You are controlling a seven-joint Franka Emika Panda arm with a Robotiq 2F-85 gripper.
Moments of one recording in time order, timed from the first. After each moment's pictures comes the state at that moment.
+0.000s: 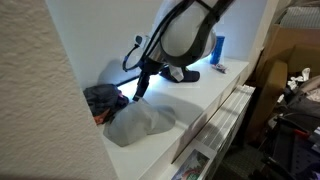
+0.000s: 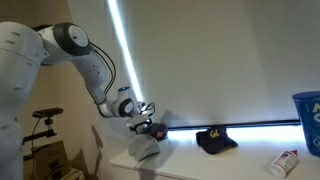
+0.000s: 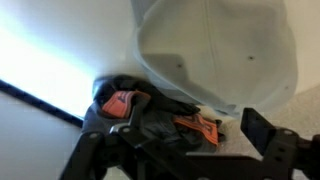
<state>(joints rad) 0.19 0.45 0.21 -2.10 0.18 3.05 -0.62</state>
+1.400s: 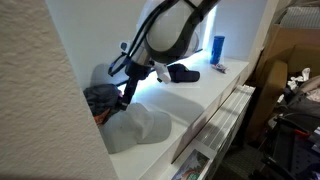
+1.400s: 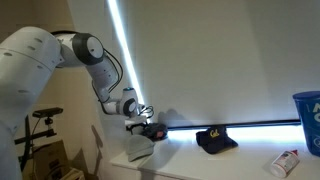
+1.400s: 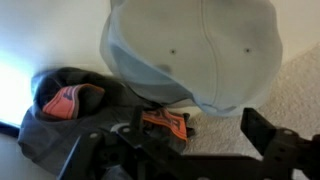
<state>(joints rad) -0.01 0.60 0.46 -1.92 0.05 2.86 -0.54</state>
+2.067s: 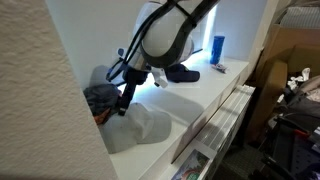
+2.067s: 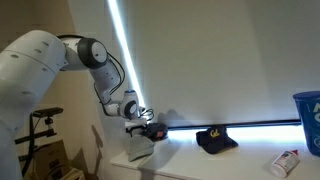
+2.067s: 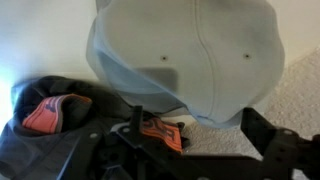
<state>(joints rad) 0.00 0.65 0.46 -1.88 0.04 2.83 -0.53</state>
